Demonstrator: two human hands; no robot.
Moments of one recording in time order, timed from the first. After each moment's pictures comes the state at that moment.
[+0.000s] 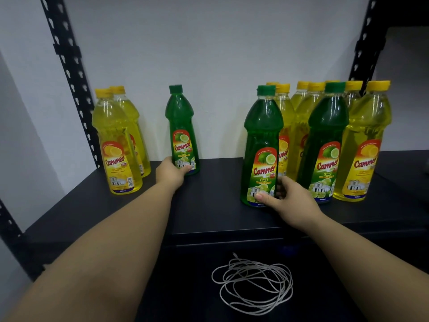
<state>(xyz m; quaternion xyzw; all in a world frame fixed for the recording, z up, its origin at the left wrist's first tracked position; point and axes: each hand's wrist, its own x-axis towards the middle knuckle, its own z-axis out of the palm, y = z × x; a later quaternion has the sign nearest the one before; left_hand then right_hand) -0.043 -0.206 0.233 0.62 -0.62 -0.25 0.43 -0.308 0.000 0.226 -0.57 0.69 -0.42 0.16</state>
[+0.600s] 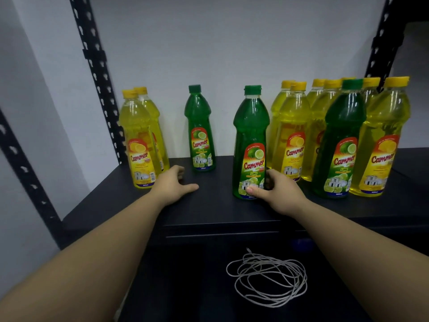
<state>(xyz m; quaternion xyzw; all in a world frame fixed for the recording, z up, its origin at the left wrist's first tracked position) 0.033 -0.159 0.231 0.57 -0.74 -0.22 0.28 -0.259 -0.030 0.234 -0.60 0.69 -0.38 0.18</state>
